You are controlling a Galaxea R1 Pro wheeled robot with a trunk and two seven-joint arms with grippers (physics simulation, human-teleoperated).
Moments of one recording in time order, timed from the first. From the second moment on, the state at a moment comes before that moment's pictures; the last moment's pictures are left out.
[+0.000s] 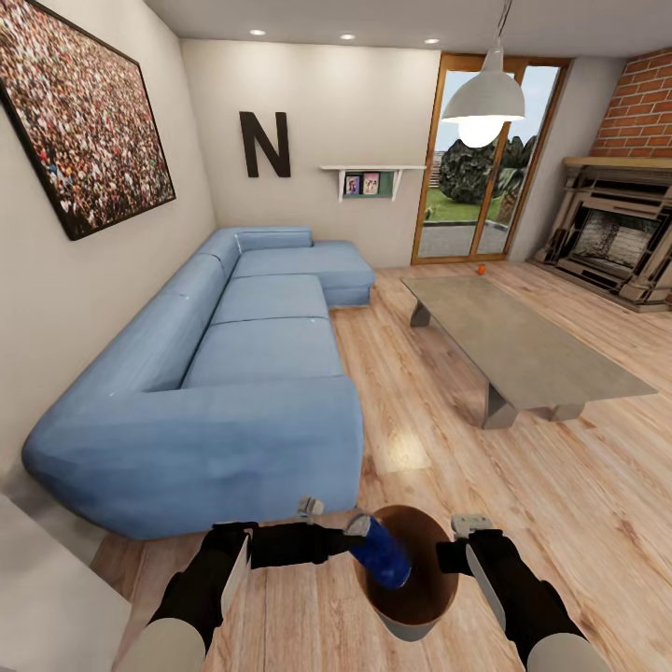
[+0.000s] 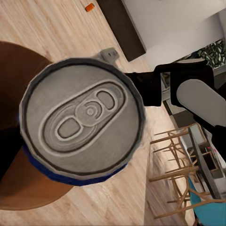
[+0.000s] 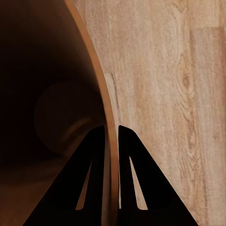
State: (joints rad) left arm -0.54 -0.17 0.13 -0.76 -0.13 0.55 -1.23; right arm -0.49 -0.03 0.00 -0.81 0.02 0.72 0.03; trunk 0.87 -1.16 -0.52
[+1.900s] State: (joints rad) left arm -0.54 0.25 0.37 -0.46 -0.14 0.30 -1.57; right arm -0.49 -0.03 0.00 -0.82 0.02 0.72 0.03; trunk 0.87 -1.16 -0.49
